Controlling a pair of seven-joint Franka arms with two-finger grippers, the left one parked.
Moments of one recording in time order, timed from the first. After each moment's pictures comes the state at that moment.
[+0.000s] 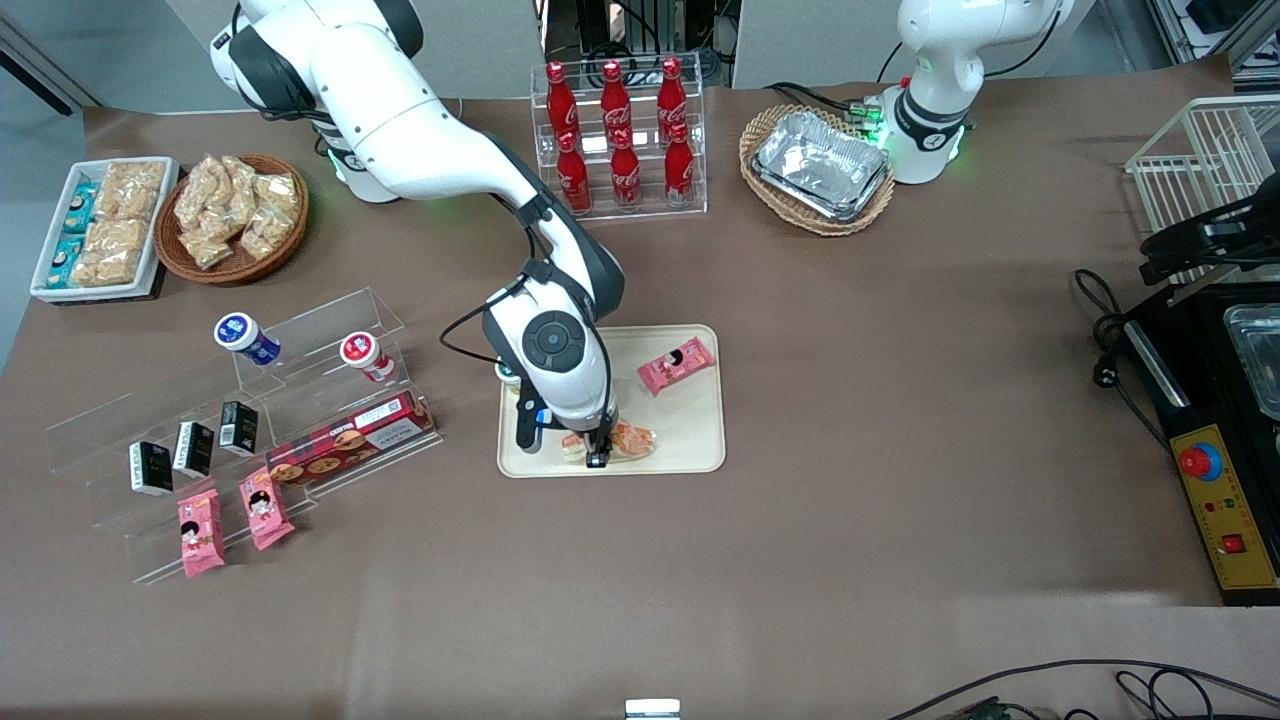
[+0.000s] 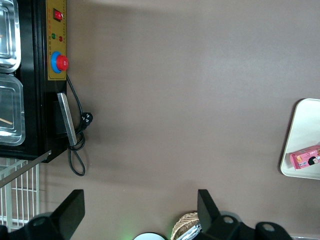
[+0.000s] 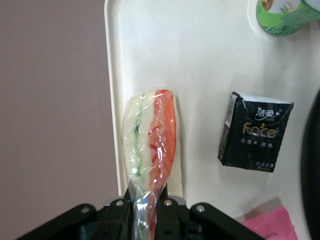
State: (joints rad) arm 0.67 0.76 -0.05 -1.45 0.06 2.31 2.22
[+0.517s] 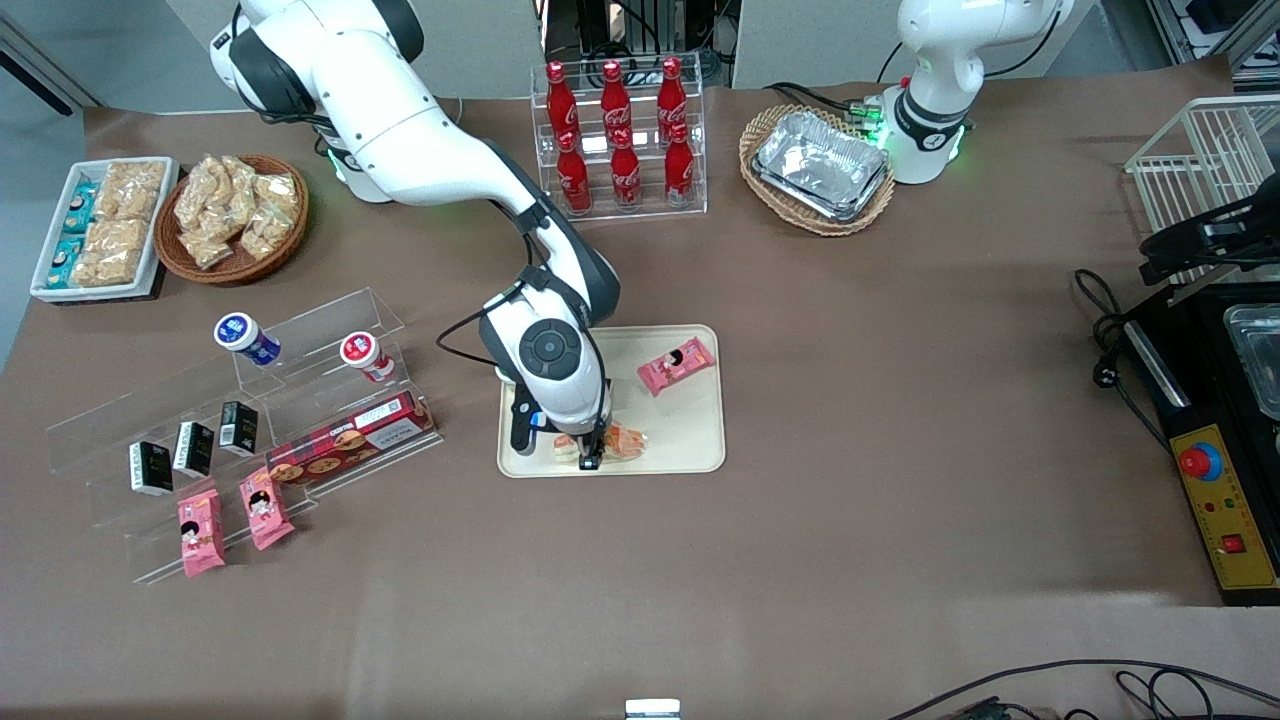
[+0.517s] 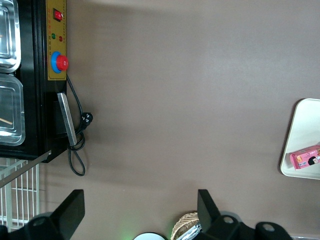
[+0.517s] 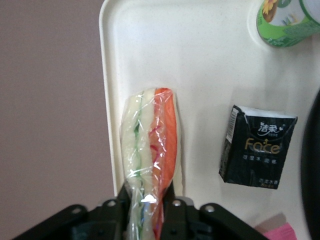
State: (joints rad) arm 0.67 0.77 -0.06 -1.46 0.06 2.31 2.22
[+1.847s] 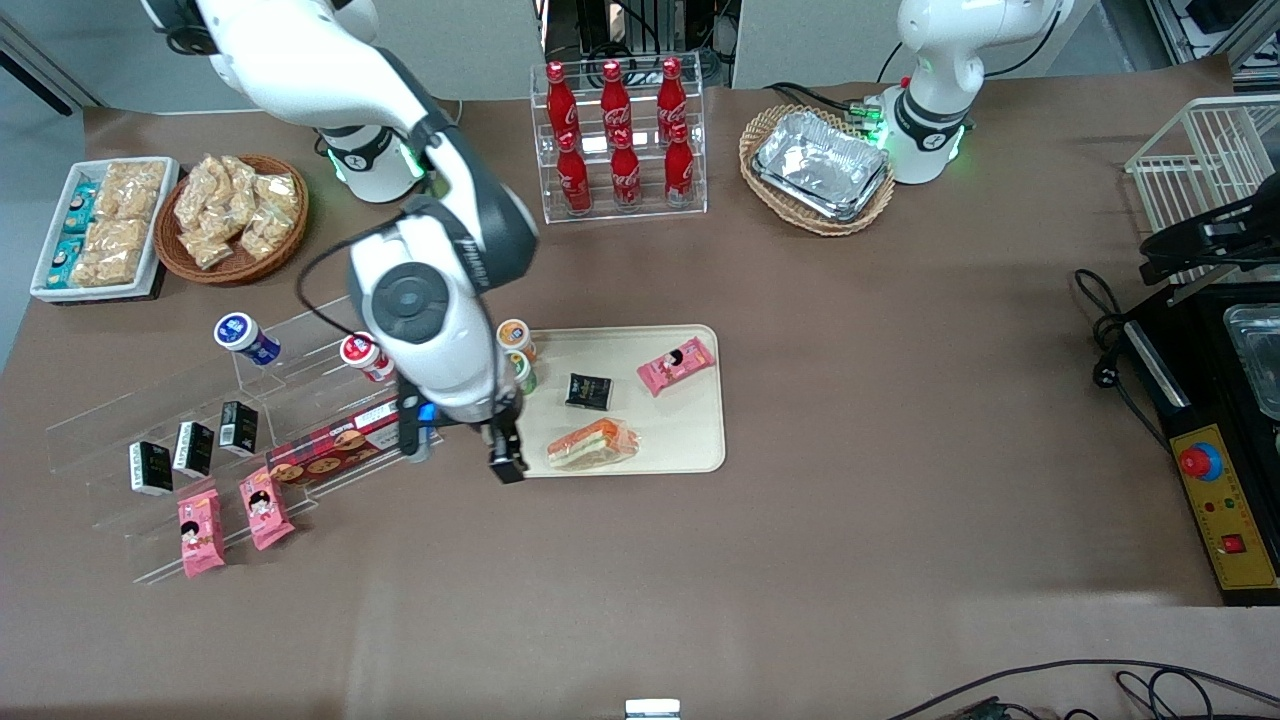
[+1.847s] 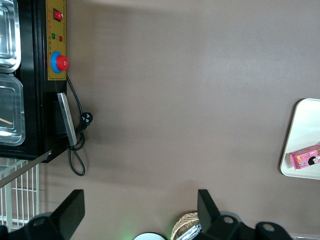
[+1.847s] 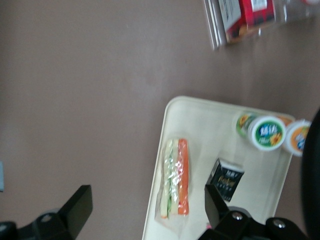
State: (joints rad) arm 0.55 0.49 -0.08 -1.43 0.04 1.99 1.87
